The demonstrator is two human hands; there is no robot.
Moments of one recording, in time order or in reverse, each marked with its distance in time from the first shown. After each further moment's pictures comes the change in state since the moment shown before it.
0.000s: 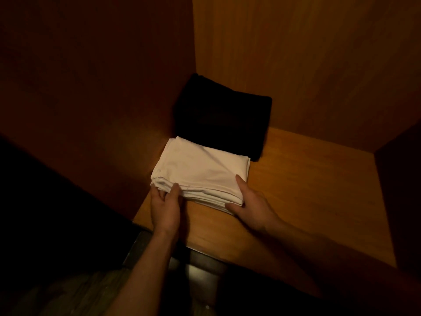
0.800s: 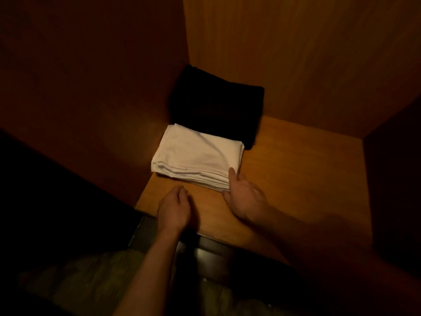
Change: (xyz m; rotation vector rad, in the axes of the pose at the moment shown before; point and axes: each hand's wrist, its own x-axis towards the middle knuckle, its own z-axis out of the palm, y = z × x) left_hand -0.036 0.004 -0.001 0.831 -0.077 0.172; right_hand -0.010 -0.030 -0.008 -0.360 -0.082 0.070
